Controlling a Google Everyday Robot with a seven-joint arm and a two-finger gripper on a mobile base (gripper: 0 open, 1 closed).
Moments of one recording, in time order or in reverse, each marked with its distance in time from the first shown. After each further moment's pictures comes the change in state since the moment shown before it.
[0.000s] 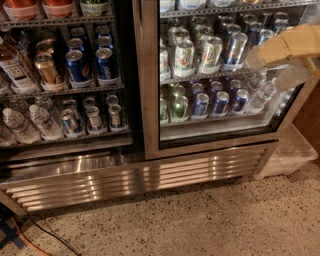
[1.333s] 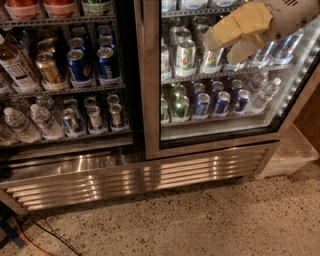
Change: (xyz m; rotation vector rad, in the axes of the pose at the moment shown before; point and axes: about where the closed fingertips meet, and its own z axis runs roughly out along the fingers) arm -0.067 0.026 0.045 -0.107 0.079 -0.240
